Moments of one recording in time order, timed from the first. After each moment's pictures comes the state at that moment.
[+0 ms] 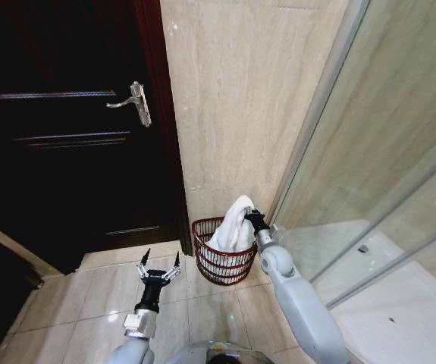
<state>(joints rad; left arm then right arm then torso) 1.82 -1.48 -0.52 -2.09 -0.01 -0.29 -0.03 -1.01 1.31 0.21 1.65 0.55 -0.01 0.15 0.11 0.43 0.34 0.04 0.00</state>
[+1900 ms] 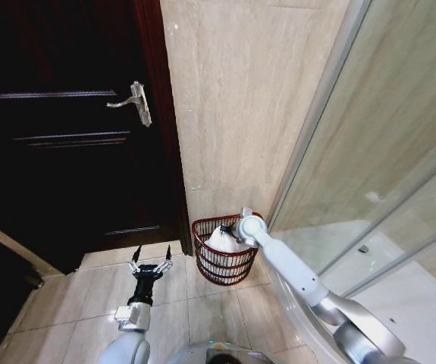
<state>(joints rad) 1.80 -1.51 -0.57 -2.13 -0.07 -0.23 -0.04 -0.55 1.29 -0.18 1.45 1.62 -0.62 0.86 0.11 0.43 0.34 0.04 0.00</state>
